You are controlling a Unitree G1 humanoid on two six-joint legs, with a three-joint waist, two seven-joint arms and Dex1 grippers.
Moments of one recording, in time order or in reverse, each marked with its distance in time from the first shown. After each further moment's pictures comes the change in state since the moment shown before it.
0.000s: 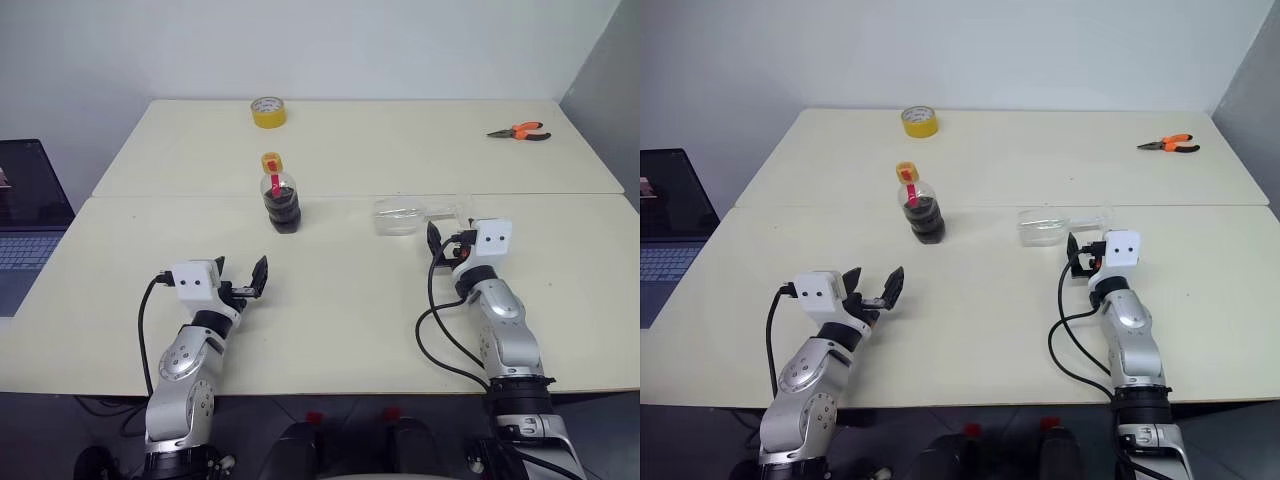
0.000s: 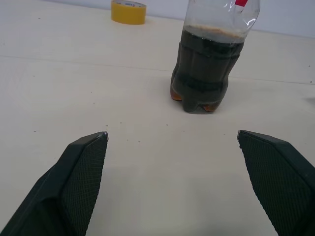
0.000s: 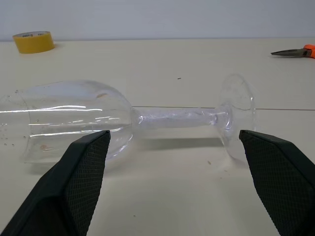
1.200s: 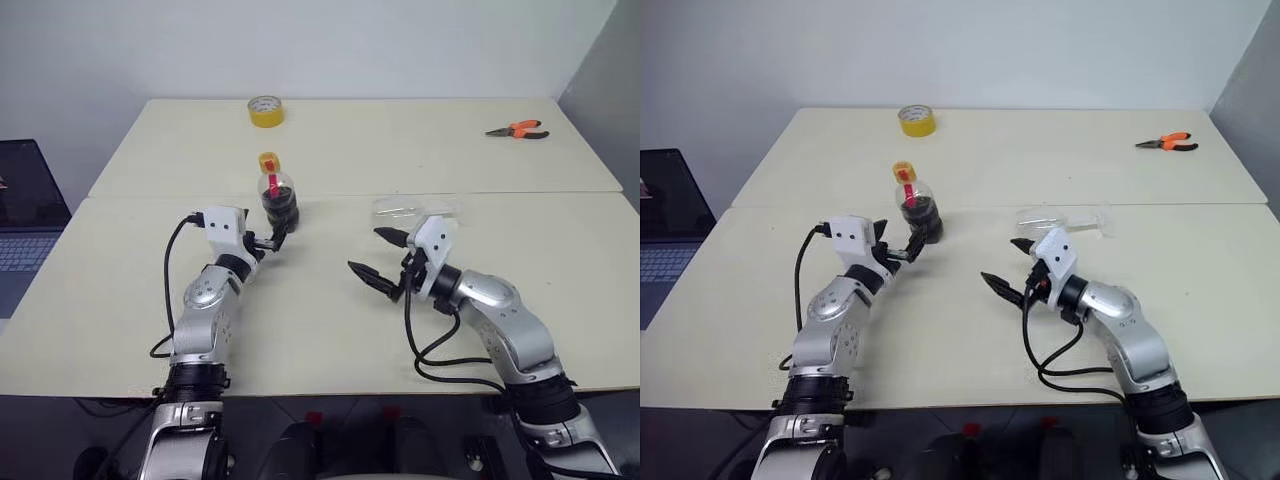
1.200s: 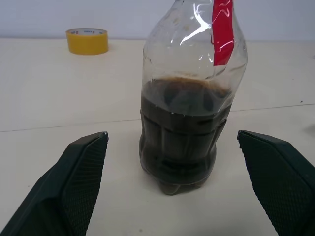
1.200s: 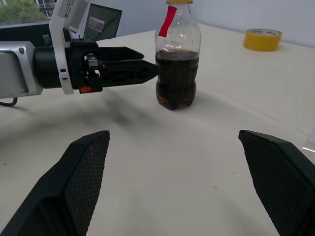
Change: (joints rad) left arm -0.426 0.056 -0.049 0.434 0.079 -0.089 -0.078; right arm -0.007 -0.189 0.286 -0.364 0.159 0.320 0.503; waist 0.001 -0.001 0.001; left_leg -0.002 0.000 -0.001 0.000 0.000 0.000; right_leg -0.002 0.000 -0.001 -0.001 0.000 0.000
